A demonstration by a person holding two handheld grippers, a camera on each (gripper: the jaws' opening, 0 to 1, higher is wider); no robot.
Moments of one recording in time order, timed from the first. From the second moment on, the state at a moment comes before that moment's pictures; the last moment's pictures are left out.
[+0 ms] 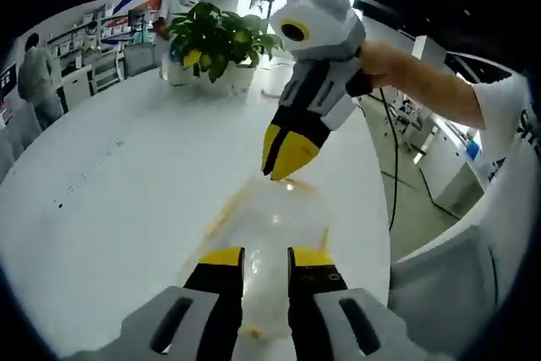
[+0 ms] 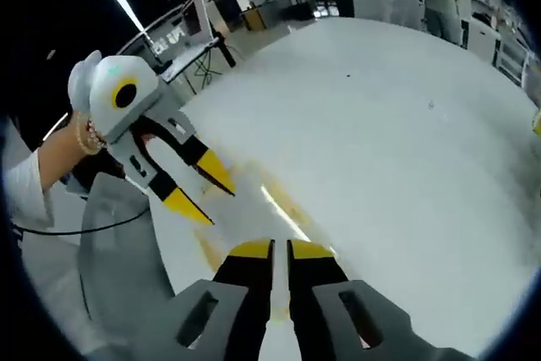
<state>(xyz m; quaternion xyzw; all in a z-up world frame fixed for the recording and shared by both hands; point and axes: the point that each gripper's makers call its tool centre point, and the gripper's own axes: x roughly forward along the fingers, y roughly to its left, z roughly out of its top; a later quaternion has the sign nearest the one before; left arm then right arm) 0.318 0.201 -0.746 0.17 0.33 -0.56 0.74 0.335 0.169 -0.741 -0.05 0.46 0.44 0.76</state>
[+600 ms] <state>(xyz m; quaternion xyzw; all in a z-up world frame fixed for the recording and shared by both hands) 0.305 0.183 -0.760 0.24 0.26 -0.60 0.72 0.342 0.202 -0.765 -0.11 0.44 0.49 0.75</state>
